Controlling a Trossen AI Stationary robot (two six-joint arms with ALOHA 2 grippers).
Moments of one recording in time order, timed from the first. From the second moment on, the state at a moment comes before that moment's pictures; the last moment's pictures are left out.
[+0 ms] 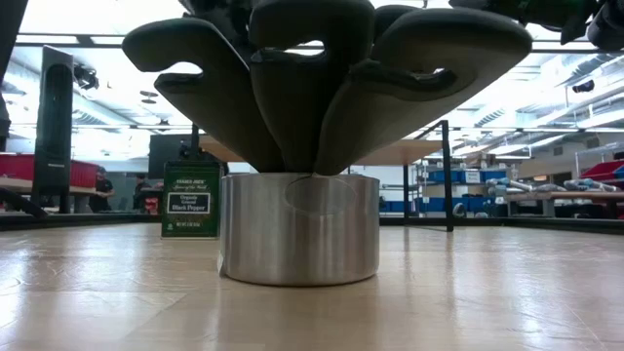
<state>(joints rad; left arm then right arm) -0.02 1.74 1.18 -0.55 -0.13 -0.17 -0.41 0.72 0.44 0.90 0.19 0.02</state>
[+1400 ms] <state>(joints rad) -0.02 1.59 1.37 -0.60 -0.26 -0.14 -0.41 0.72 0.44 0.90 0.19 0.00</state>
